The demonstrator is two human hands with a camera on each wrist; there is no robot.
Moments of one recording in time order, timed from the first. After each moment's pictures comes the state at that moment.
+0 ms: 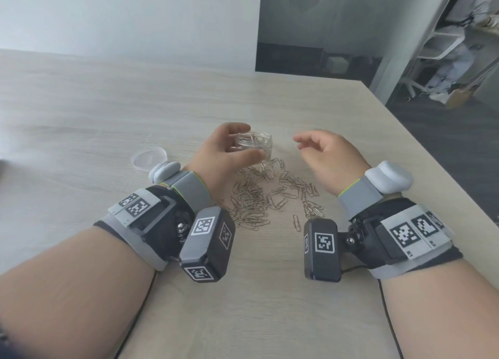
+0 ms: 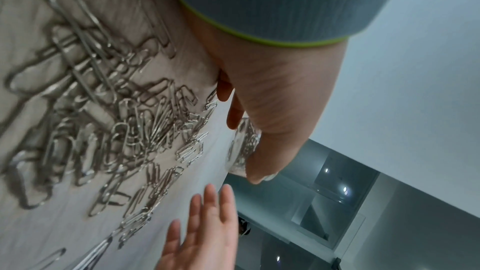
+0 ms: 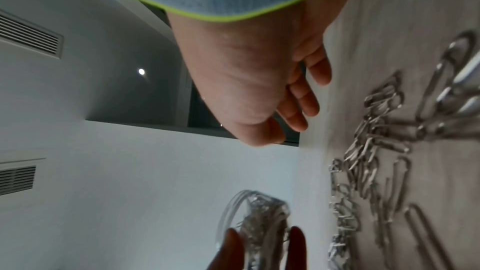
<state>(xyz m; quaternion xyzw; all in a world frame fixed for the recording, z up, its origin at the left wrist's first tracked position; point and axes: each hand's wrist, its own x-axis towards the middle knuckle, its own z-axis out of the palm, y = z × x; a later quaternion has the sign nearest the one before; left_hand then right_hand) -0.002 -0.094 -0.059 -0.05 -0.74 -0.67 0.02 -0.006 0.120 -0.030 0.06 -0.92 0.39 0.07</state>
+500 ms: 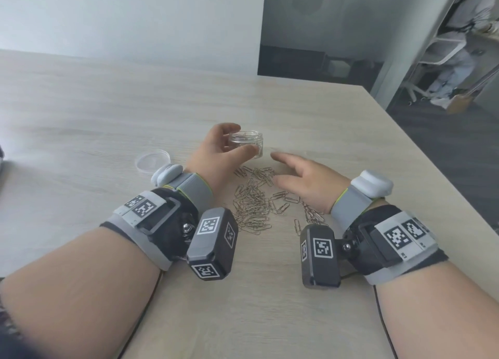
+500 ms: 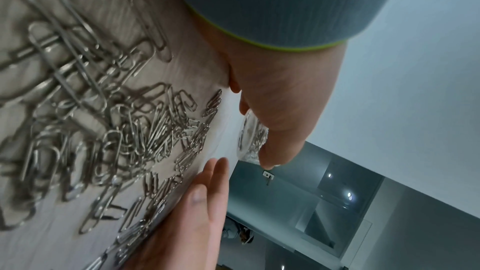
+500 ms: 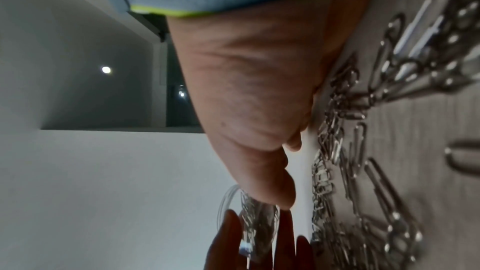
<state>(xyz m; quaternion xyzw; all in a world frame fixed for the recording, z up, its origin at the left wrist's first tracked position) -0.009 -0.097 -0.059 0.00 -0.75 -0.65 0.07 -0.006 0.106 -0.041 0.17 -0.92 0.33 -0.11</state>
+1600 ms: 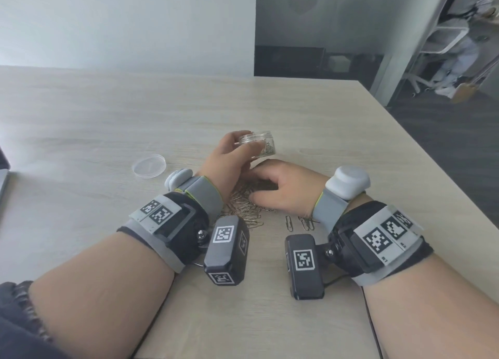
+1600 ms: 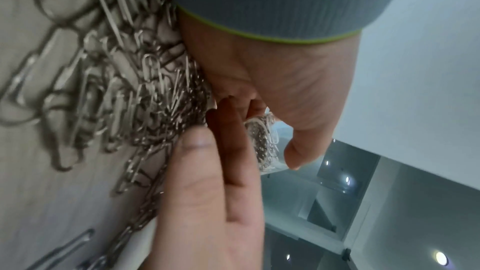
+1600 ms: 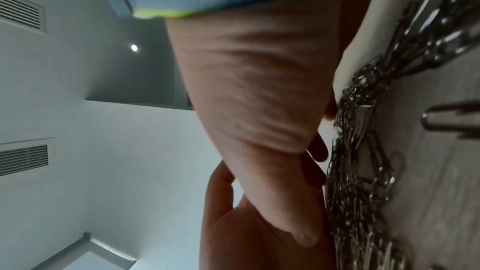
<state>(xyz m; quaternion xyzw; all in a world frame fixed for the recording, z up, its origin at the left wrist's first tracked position) -0.002 -0.061 -0.053 0.01 -0.63 -0.78 -0.01 0.008 0.089 -0.036 0.28 -0.90 0.29 -0.14</state>
